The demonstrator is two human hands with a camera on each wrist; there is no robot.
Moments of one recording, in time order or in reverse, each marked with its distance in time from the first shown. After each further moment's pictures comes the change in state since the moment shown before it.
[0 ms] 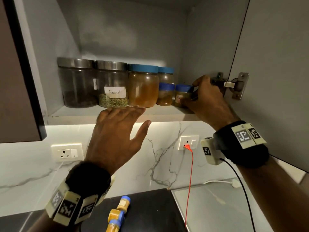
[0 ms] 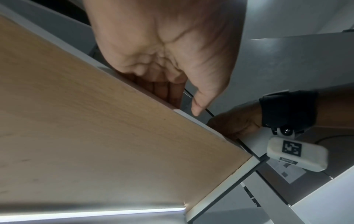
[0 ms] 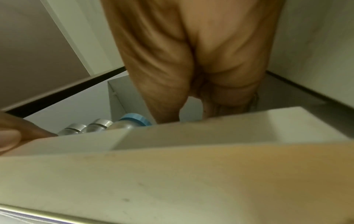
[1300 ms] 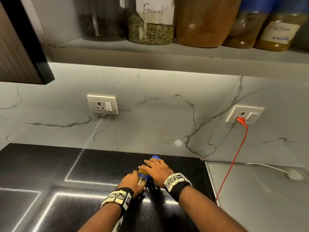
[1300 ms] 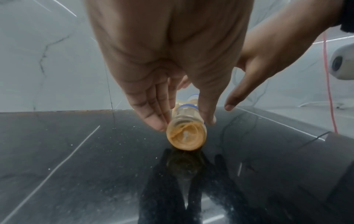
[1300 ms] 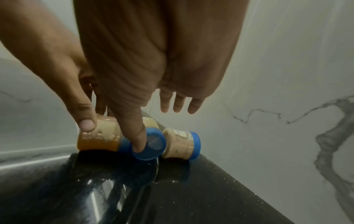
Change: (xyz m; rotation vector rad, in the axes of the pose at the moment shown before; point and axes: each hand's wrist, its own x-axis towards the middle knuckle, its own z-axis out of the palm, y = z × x) left_hand -0.289 -0.147 0.266 -0.085 -1.066 -0.954; right_hand -0.194 0.172 0.440 -0.375 -1.062 -0.678
